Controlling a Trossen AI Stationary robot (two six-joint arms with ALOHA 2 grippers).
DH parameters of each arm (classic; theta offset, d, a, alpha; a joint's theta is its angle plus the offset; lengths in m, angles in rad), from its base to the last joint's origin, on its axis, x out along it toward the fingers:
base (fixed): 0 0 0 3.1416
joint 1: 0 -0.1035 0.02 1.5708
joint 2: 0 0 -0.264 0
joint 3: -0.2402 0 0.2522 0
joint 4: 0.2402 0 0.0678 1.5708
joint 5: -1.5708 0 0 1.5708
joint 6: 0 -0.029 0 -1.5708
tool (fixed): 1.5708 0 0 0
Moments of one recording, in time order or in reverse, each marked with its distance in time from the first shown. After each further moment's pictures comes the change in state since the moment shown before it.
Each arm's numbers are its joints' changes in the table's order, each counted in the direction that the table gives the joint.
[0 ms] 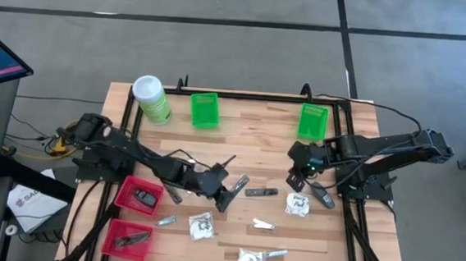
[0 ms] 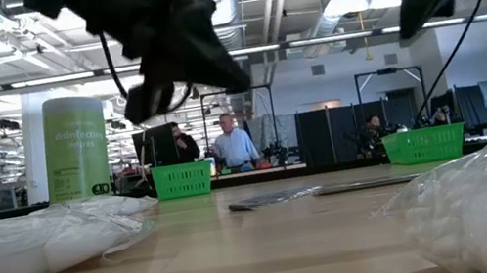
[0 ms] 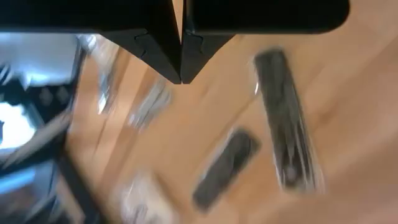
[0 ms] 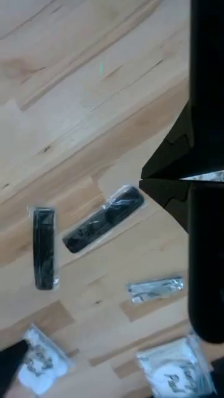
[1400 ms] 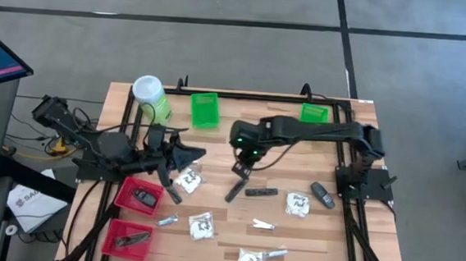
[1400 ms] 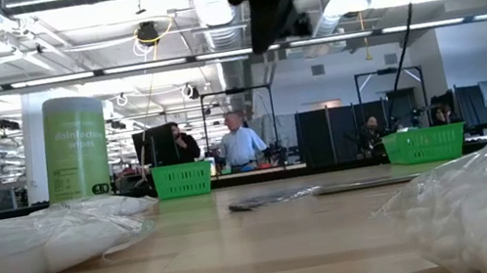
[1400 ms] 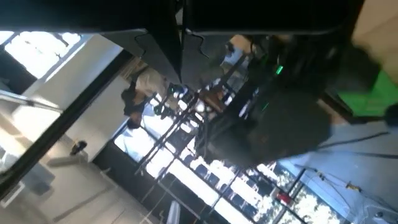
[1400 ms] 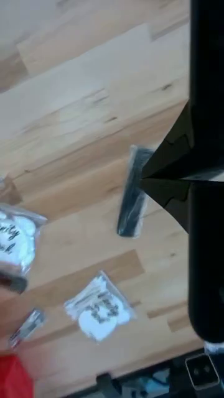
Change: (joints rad) left arm 0.195 -0.601 0.003 -0.303 0.512 -0.431; right arm 0.159 0.654 -0.708 0.086 0.200 0.250
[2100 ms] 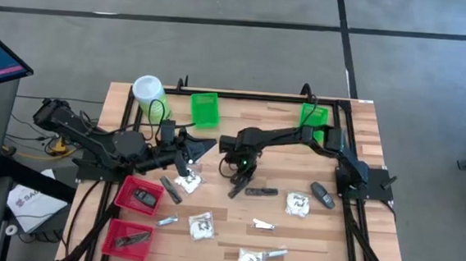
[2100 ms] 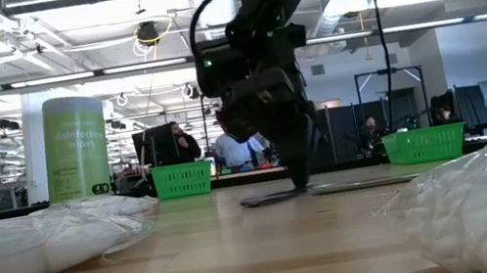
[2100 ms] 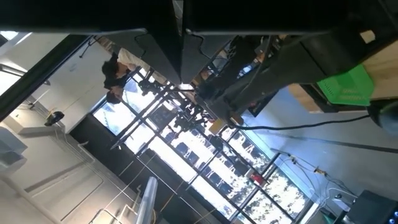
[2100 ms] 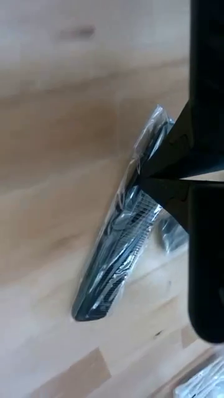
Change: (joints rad) left arm -0.102 0.076 0.000 -0.097 0.034 0.044; right arm 0.077 0.420 0.020 -0.001 0.245 0.179
